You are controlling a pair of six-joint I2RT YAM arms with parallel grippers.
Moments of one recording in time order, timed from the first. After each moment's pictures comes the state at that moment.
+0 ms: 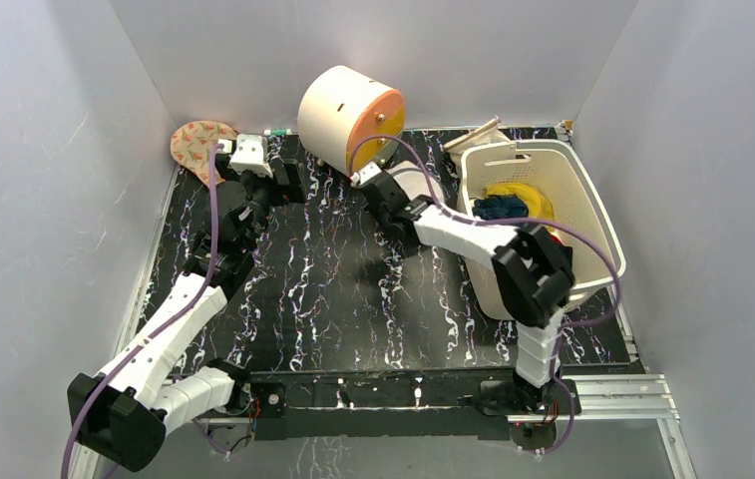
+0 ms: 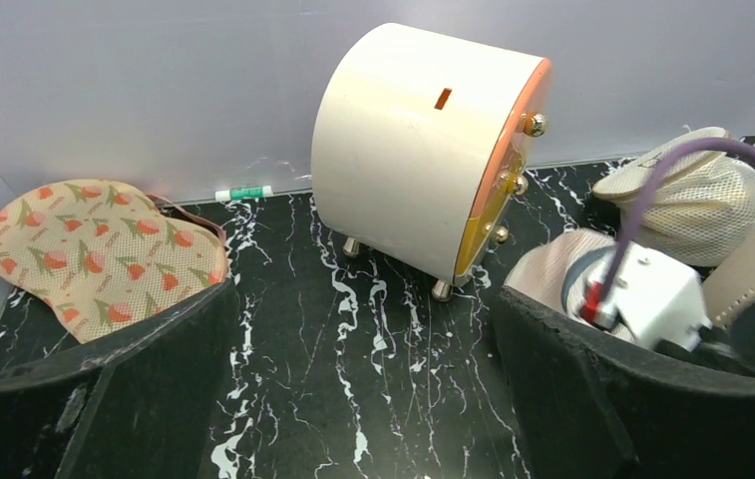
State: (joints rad) left arm -0.41 1.03 0.88 0.15 -0.25 -0.01; right arm 0.73 1.95 1.46 -0.37 0.44 -0.10
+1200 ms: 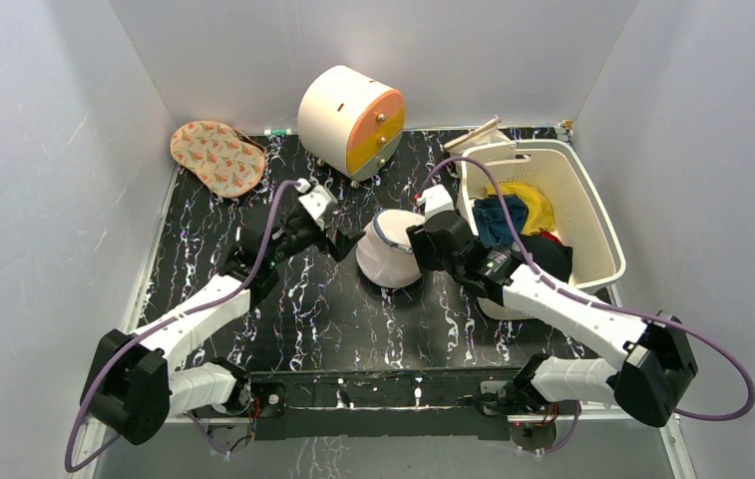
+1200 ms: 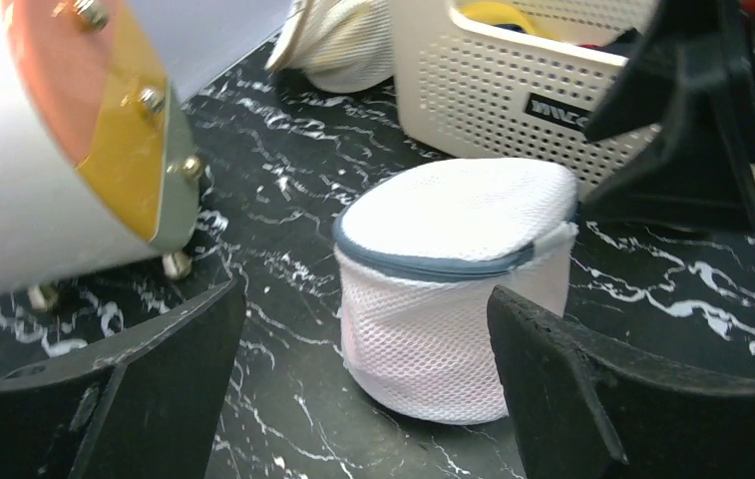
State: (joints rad) left arm -0.47 1.16 0.65 0.40 0.41 0.09; right arm 0.78 1.21 0.89 -0.37 0.39 0.15
